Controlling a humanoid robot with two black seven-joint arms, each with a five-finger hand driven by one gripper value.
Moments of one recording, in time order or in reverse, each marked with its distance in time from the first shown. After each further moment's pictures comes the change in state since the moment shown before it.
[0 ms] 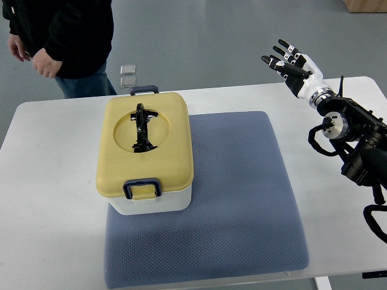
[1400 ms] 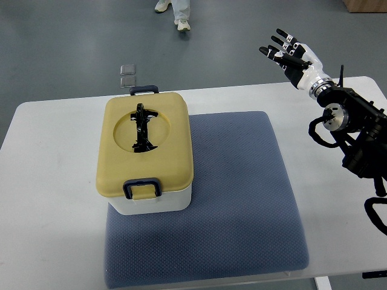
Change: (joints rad) left arm 0.000 0.000 0.001 0.006 -0.001 0.000 0.003; right arm 0.045 -0.019 -0.019 0.007 -0.015 0.007 0.000
